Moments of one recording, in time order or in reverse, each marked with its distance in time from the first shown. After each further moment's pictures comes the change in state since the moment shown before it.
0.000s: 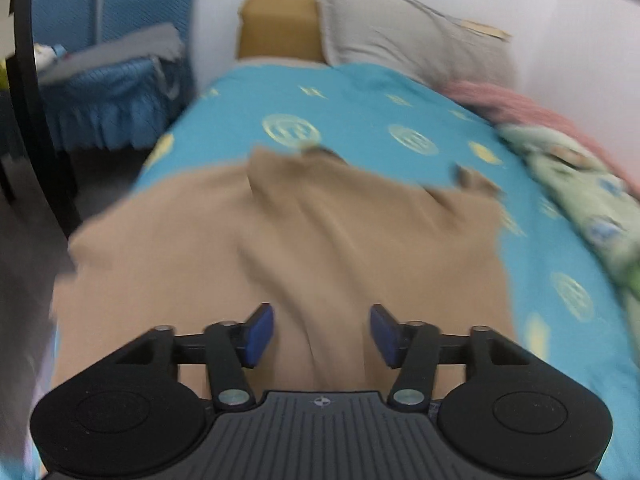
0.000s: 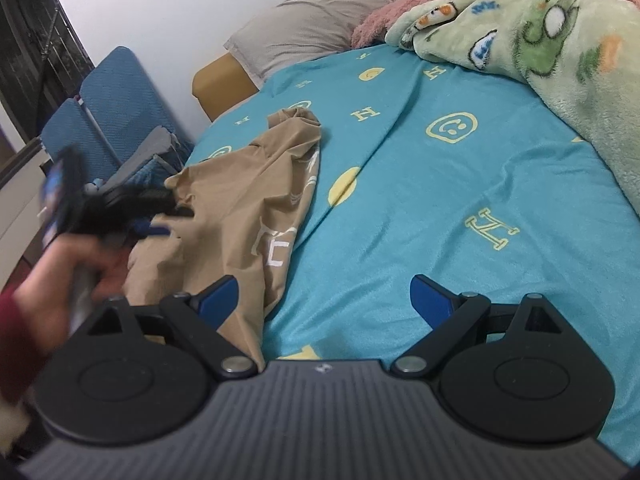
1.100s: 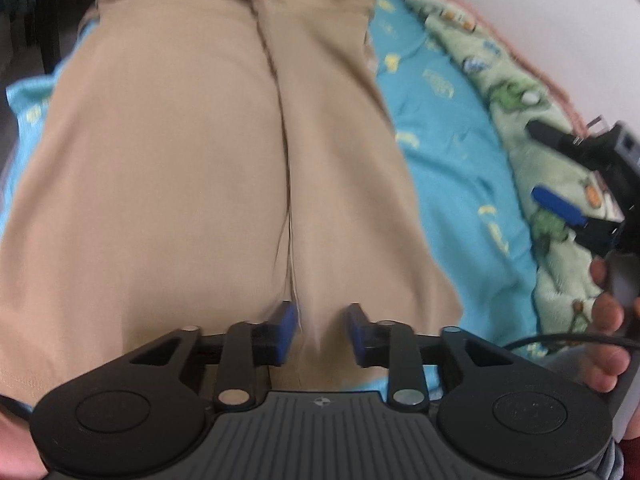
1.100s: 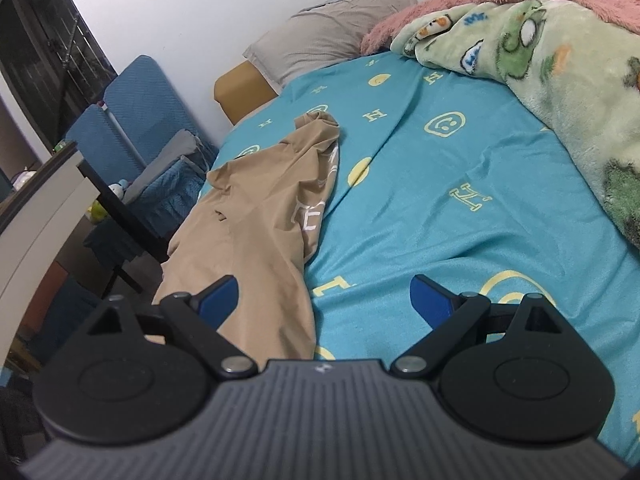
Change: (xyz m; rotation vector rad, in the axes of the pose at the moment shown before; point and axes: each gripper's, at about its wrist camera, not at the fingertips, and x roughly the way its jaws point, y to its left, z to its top) left arm -0.176 -0.002 -0.232 -0.059 0.343 -0.258; right arm -0.093 0.011 -0.028 0.018 -0.003 0.035
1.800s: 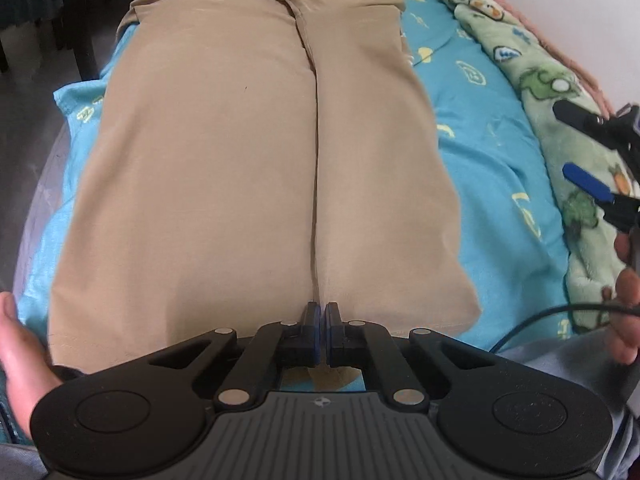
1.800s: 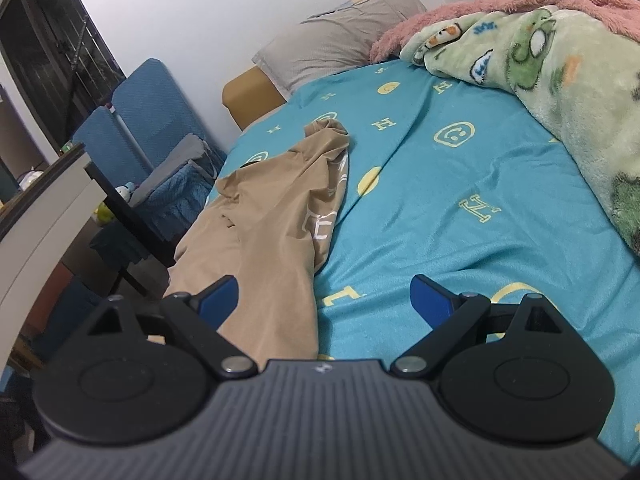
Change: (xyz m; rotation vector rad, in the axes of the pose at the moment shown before) left arm -0.035 0.007 -0.002 0.011 0.006 0.126; right arm -0.002 0.007 0.004 -0.027 -0.024 0.016
